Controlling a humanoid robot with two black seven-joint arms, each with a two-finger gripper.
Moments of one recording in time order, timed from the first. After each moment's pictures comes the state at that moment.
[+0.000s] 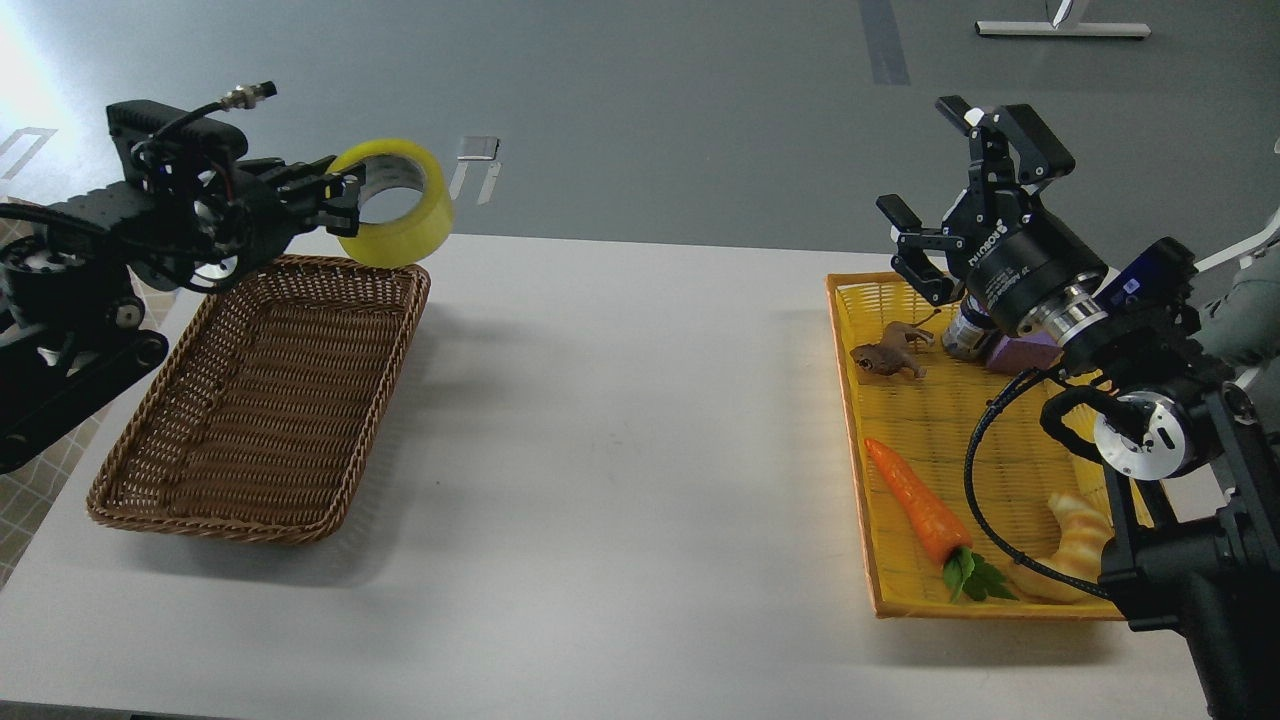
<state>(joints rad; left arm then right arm) -0.76 0.89 -0.63 -1.28 1.81 -0.16 0.04 0.38 -0.07 1.48 1.40 -0.88 0.33 -0.21</state>
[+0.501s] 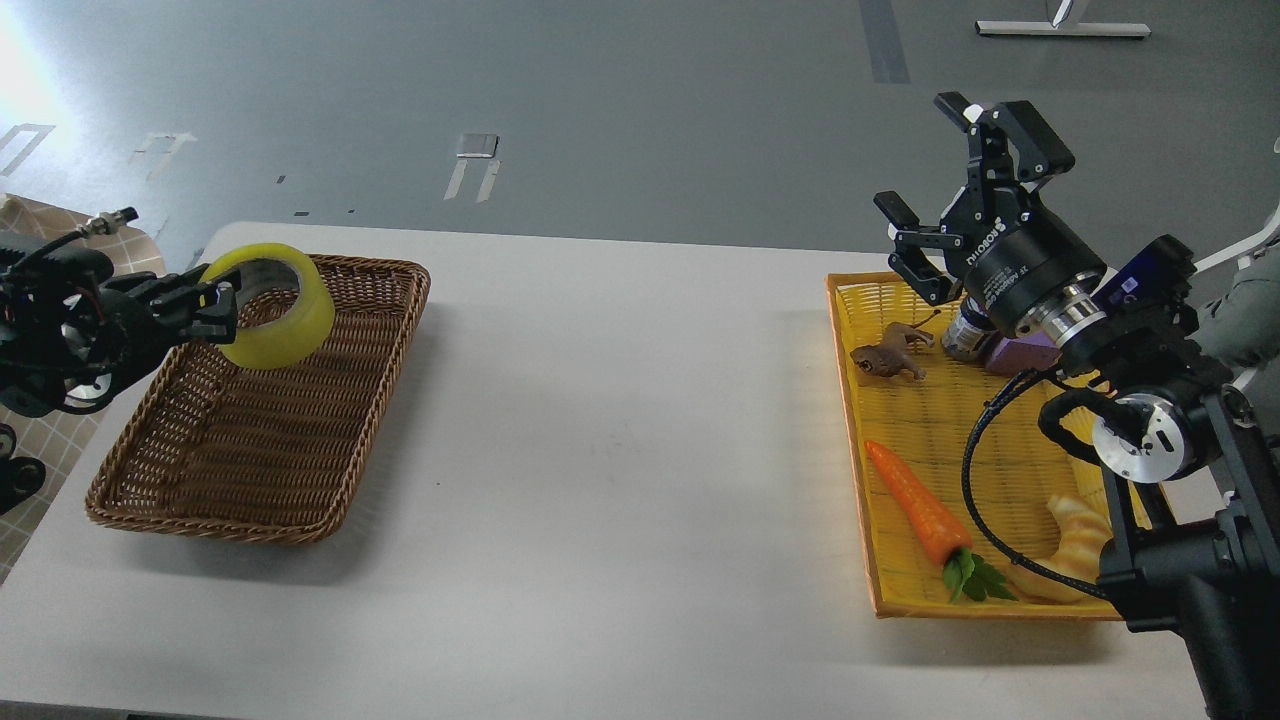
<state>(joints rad) -0.45 1.02 -0.62 -1.24 1.77 0.05 -0.02 0.38 -0.07 1.48 1.41 -0.88 0.33 -0.21</state>
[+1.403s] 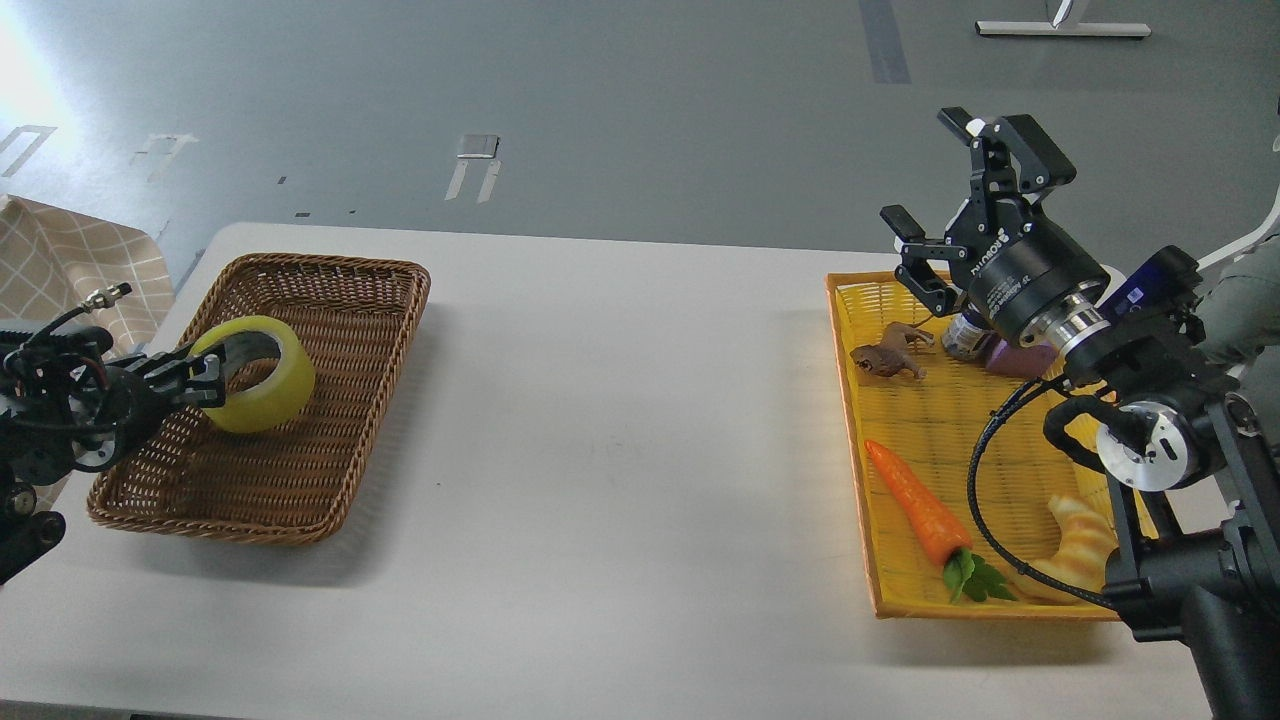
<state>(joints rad) -0.41 0.87 -0.61 -1.00 1.73 0.06 -0.10 0.36 -0.08 1.48 1.43 -0.89 0.31 -0.24</state>
